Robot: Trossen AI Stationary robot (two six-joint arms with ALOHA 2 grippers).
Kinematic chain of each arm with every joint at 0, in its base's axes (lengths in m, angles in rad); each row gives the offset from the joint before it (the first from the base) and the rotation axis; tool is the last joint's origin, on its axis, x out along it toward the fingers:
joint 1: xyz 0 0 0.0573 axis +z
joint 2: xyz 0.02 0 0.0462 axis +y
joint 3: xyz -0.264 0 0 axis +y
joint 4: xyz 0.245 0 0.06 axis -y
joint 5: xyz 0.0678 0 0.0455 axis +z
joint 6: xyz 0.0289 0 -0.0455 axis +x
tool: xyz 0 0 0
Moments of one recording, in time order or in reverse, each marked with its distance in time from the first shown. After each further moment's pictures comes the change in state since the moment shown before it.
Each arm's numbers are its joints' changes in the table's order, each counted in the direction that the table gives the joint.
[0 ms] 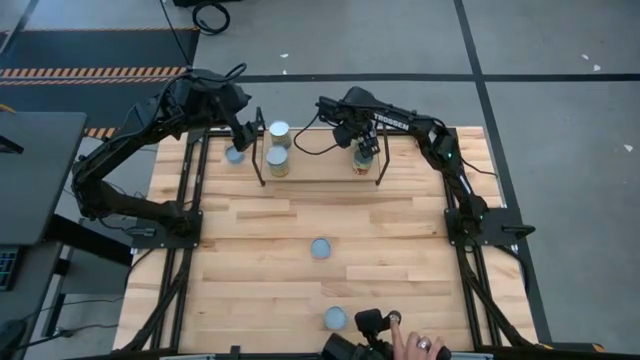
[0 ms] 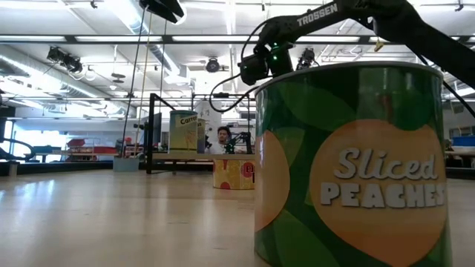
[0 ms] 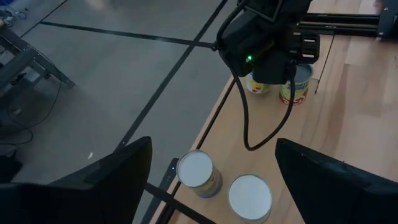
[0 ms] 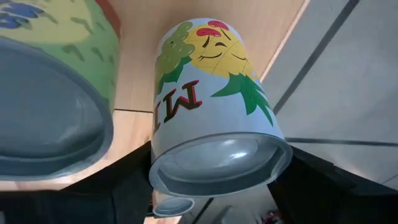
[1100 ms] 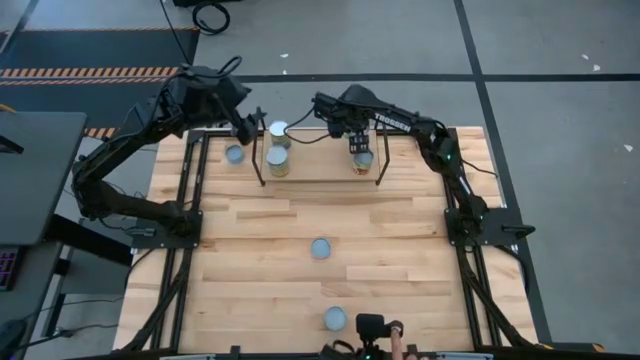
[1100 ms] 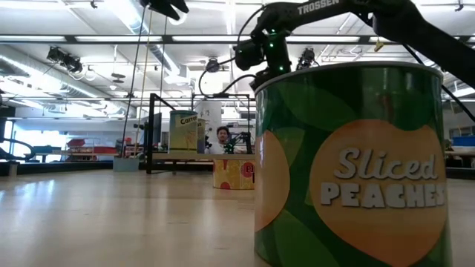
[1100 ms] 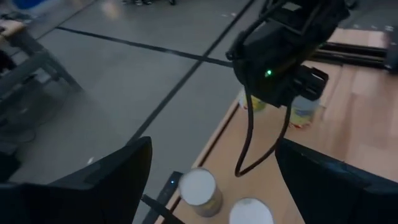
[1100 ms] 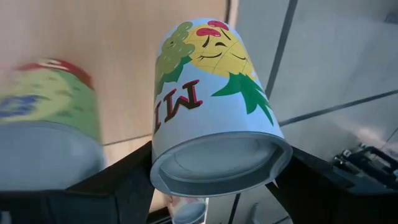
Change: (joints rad) left arm 0.000 0.002 0.000 0.075 0.019 -0.059; right arm 0.045 0.002 -0.109 -0.005 -0.060 0.289
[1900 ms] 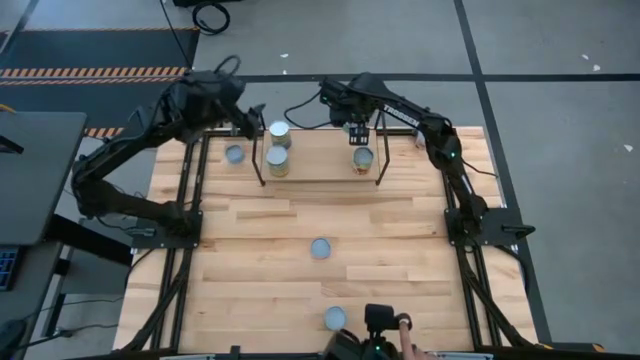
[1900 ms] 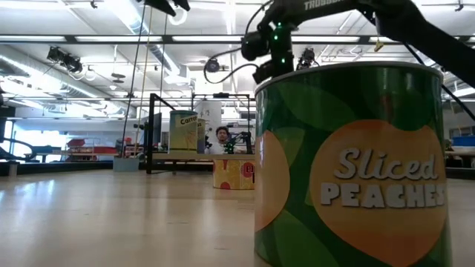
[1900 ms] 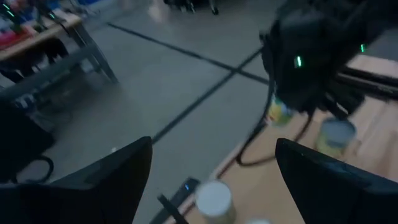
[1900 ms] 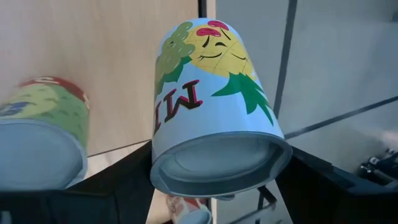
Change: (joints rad) left arm -0.066 0.000 0.000 0.060 0.232 -0.134; right arm -0.056 -0.024 -0.076 0.005 0.078 0.001
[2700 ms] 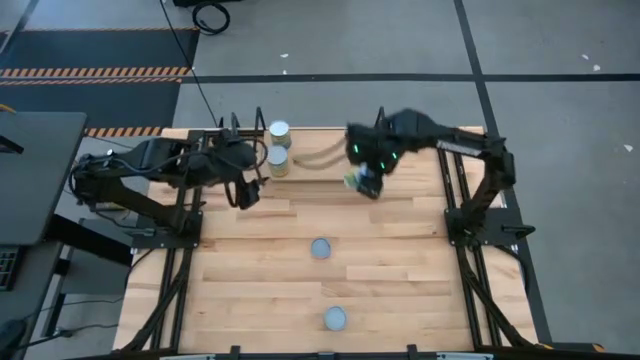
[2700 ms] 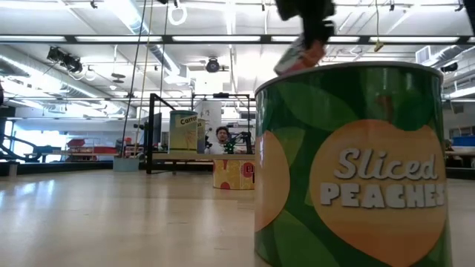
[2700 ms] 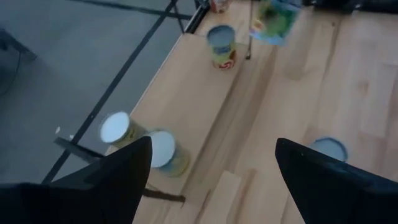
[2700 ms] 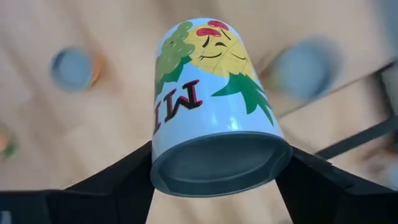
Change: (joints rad) left arm -0.533 0.008 0.000 -0.385 0.123 -0.294; right arm 0.353 -0.480 0.401 -0.005 0.373 0.739
